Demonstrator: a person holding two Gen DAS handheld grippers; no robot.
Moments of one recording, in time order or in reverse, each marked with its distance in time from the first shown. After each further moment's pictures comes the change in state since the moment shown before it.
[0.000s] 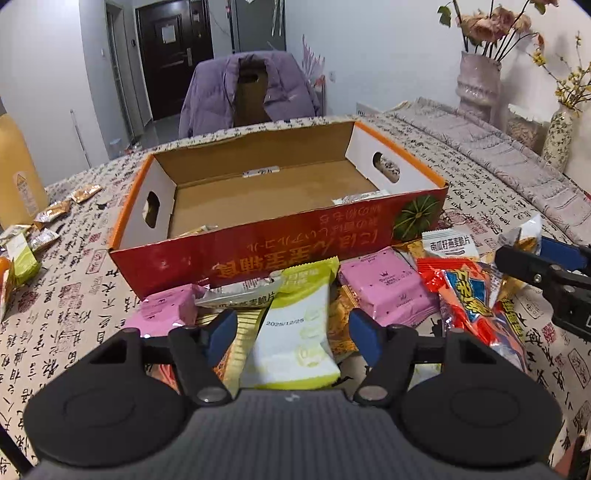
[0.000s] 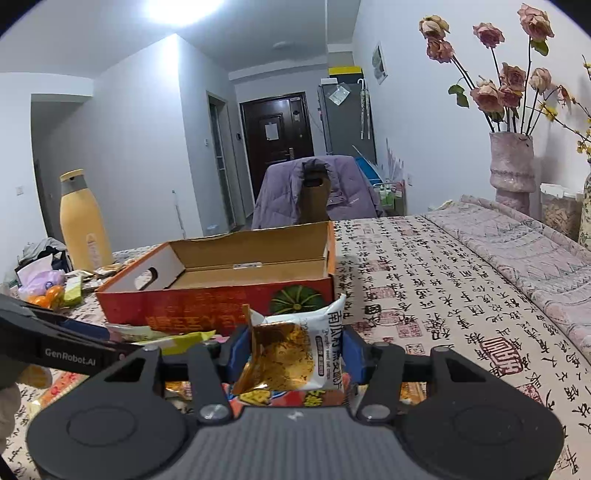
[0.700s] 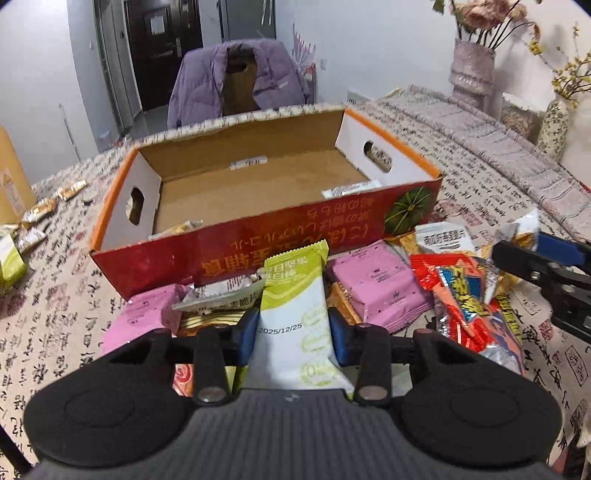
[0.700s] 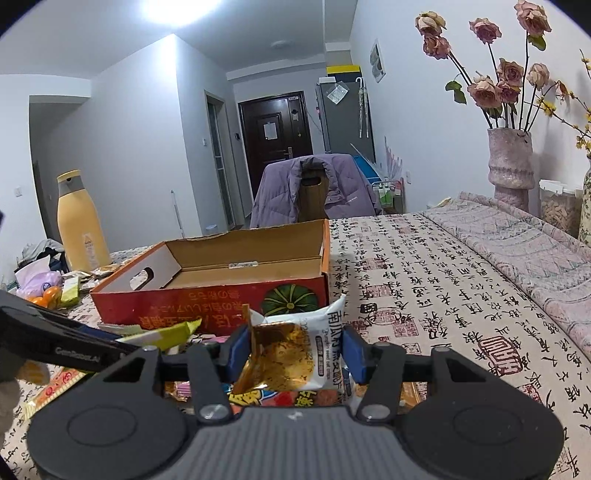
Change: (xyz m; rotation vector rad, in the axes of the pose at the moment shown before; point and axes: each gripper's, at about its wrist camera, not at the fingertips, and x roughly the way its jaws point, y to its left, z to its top) left arm 0.003 -0.007 0.004 0.025 0.019 -0.017; right arm 0.003 -0.005 -0.002 0.006 -0.001 0.003
